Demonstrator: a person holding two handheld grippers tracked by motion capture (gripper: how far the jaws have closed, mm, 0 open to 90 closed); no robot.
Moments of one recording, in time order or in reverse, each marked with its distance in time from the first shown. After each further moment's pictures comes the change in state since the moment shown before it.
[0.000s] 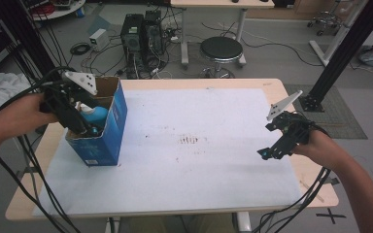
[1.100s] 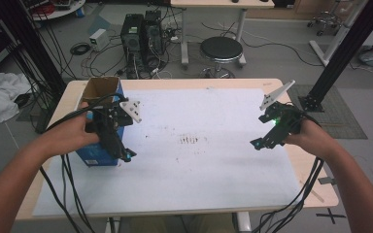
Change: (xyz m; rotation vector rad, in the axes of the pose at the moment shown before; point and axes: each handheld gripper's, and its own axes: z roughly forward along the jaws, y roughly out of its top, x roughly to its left) left arm -0.051 0.046 0.064 0.076 -0.071 0.131; right arm -0.013 0.024 0.004 -0.027 0.016 0.004
